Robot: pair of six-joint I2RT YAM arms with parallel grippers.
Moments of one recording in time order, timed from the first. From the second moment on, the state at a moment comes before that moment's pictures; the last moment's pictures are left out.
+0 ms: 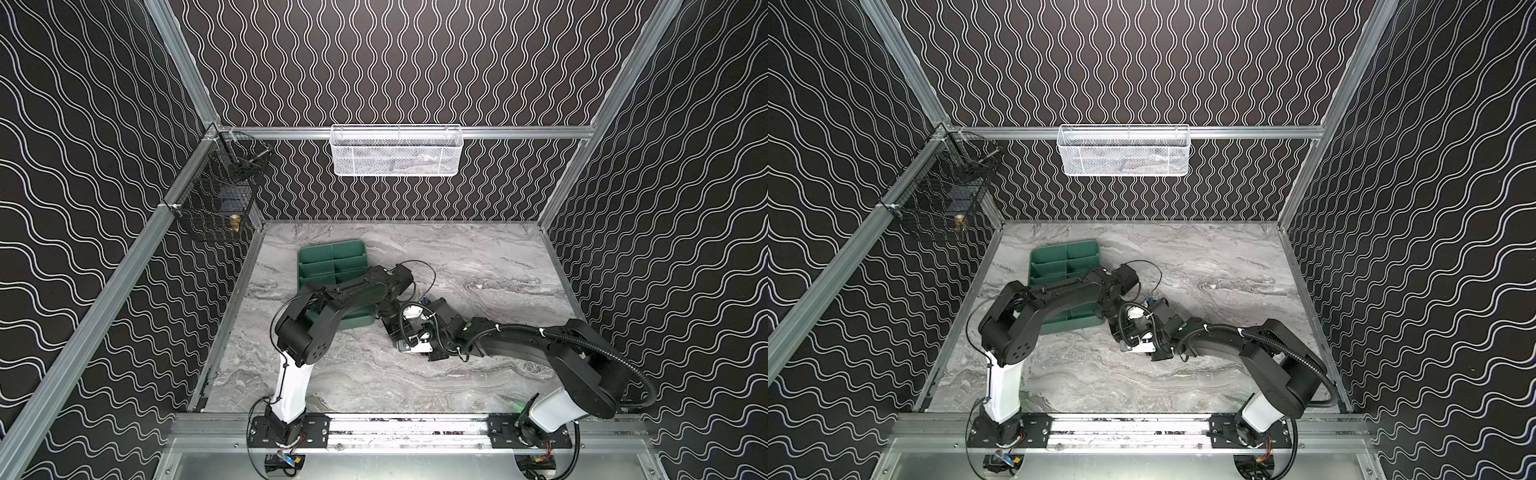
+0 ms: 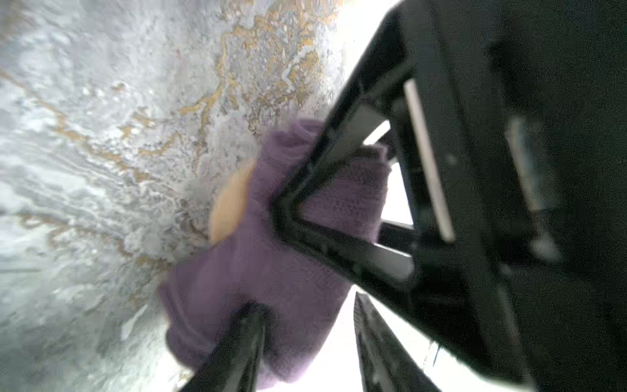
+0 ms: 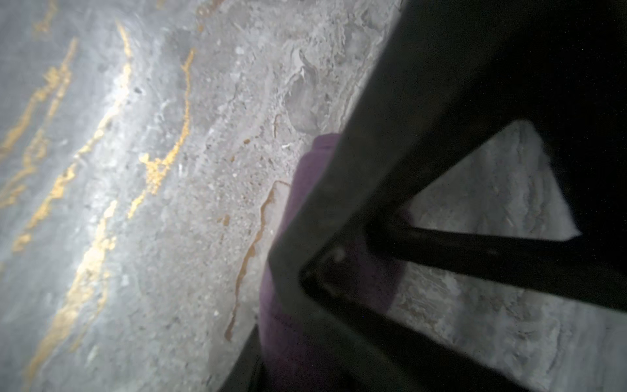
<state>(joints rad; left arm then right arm) -0.71 2.01 1.42 -0.98 0.51 0.50 0.81 1.59 0.74 -0.21 -0.16 -0.95</state>
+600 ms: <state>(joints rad) -0.58 1.42 1.20 -0.77 0.35 0.37 0.71 1.59 0.81 -0.44 -0.37 -0.72</state>
